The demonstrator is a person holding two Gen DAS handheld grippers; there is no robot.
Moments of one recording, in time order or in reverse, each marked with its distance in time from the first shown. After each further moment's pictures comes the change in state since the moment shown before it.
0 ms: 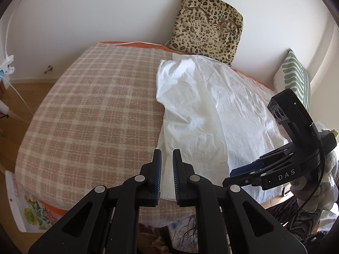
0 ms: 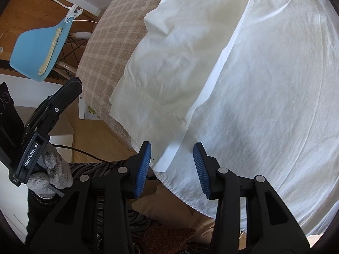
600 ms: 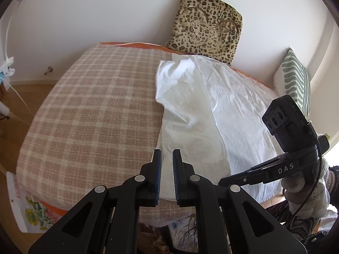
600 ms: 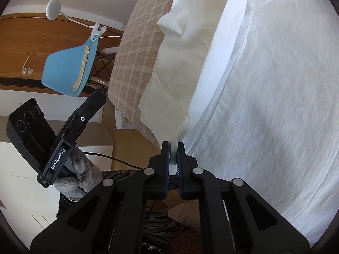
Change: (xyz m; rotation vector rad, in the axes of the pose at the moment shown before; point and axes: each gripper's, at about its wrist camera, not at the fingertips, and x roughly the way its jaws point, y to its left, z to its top) left arm -0.004 -0.004 0.000 0.007 -0.003 0.003; right arm 0.011 -0.014 -0.009 0.061 -0.063 0.261
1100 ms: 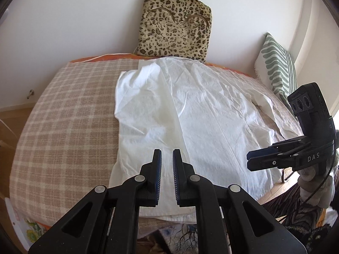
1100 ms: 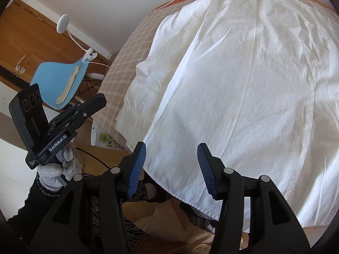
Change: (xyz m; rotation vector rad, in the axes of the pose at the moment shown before) left arm 0.011 -0.069 0.010 0.173 -0.021 -0.066; right arm -0.124 -0.017 -0.055 -0.075 -0.315 -0.192
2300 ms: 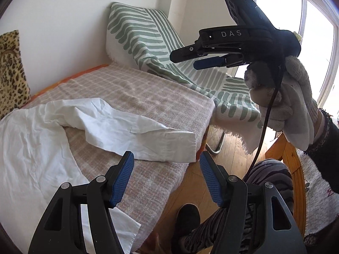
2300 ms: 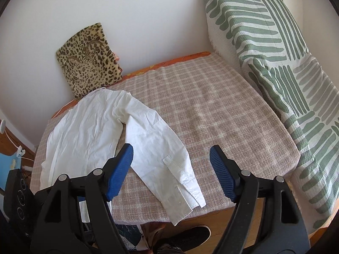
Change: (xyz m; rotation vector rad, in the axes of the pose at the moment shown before) left arm 0.087 -0.387 0.016 0.571 0.061 -0.565; right arm -0.337 -0.246 -0.092 0.328 -0.531 -0.554
